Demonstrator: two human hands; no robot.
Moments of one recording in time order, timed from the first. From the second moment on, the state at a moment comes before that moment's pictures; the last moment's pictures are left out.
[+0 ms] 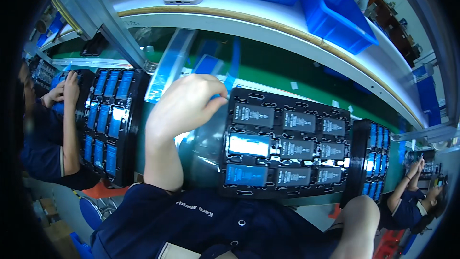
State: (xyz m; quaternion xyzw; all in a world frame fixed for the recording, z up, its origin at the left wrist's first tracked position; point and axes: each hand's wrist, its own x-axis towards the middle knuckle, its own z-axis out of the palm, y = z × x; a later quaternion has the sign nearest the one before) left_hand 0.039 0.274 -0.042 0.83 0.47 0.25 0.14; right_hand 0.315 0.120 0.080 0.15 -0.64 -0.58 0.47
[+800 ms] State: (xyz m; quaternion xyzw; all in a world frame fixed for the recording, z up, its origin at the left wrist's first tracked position) left_hand 0.084 0.275 -0.040 0.81 0.33 0.39 0.30; right_hand 0.297 0.257 -0.074 -0.37 -0.60 0.53 0.47
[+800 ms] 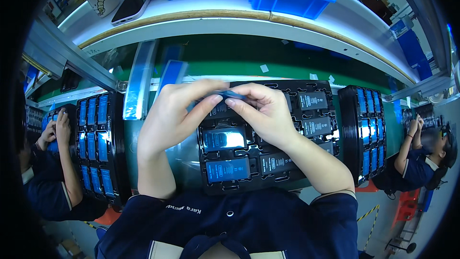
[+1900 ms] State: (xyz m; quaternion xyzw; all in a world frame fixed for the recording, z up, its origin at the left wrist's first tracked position) left_hand 0.043 0.295 -0.044 0.63 0.60 0.47 0.13; right_hand 0.289 0.271 -0.089 -0.56 -0.55 0.47 0.41
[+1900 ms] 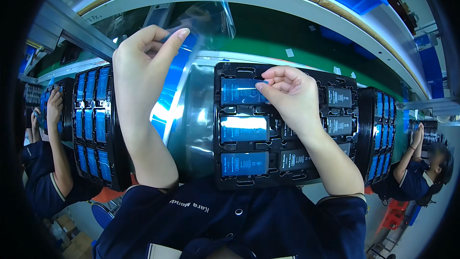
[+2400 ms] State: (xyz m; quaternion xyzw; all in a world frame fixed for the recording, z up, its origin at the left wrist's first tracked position) left_hand 0.045 0.296 -0.046 0.64 0.59 0.47 0.15; right_hand 0.290 0.273 -0.090 -0.56 -0.54 0.48 0.40
